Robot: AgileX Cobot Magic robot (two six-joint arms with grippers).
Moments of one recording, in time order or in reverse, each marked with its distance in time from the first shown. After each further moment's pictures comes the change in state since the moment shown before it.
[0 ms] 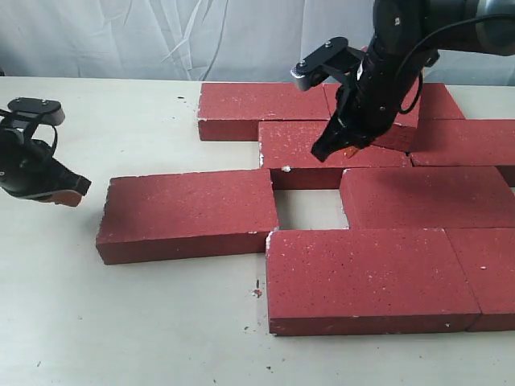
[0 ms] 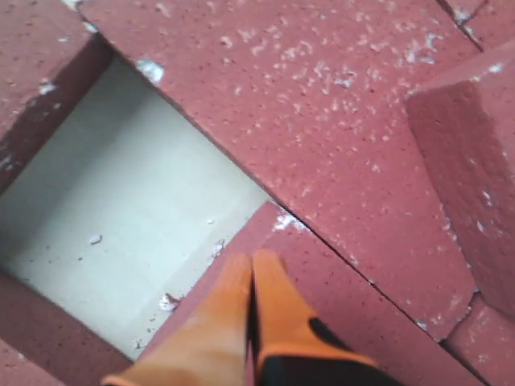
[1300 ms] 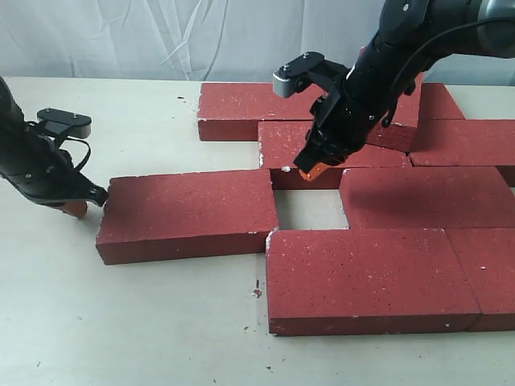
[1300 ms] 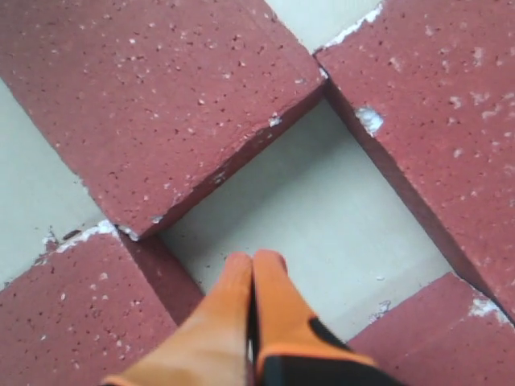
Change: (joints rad) left arm -0.111 0.084 -0.089 0.356 0.023 -0.375; right arm -0.040 0.029 0.000 0.445 0.099 -0.427
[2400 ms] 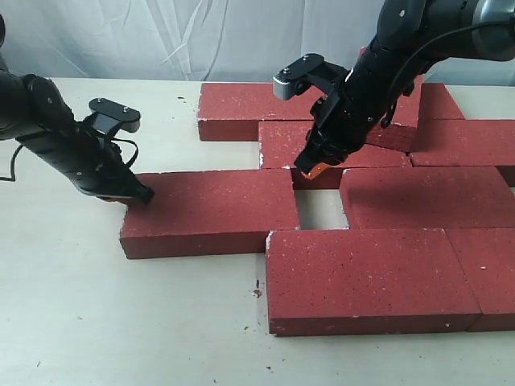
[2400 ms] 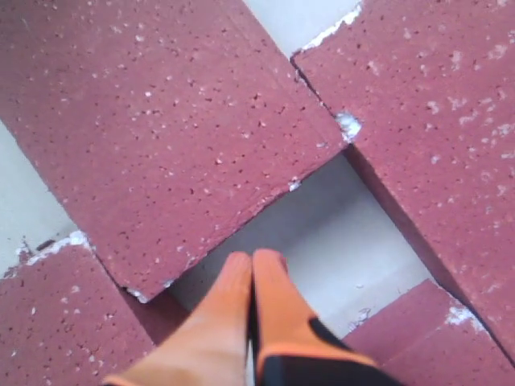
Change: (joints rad) left arm -0.165 0.025 -0.013 -0.097 -0.141 0.083; right arm 0.000 0.007 0.000 -0.018 -0.038 0.002
